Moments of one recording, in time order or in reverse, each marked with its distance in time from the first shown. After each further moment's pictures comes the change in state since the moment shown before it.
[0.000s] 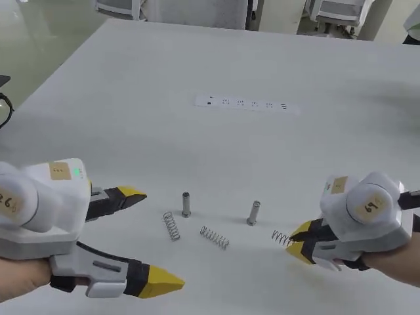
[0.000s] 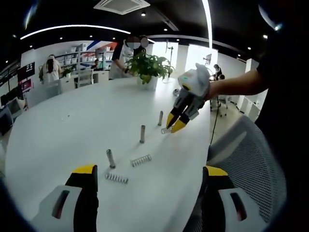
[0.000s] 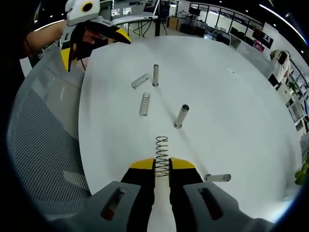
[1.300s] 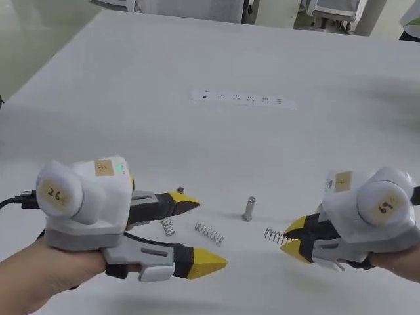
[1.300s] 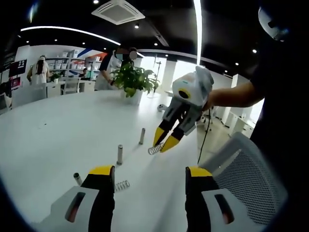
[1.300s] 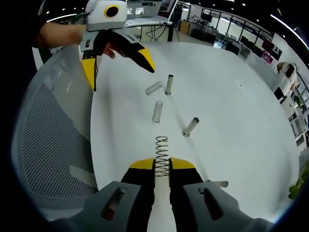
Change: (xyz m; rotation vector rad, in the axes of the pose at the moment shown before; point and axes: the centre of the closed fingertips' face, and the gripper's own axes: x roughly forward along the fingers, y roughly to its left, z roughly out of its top) left arm 0.052 -0.030 0.025 -0.042 -0.144 -0.155; right arm -0.016 0.017 0.018 -0.103 -0.027 0.046
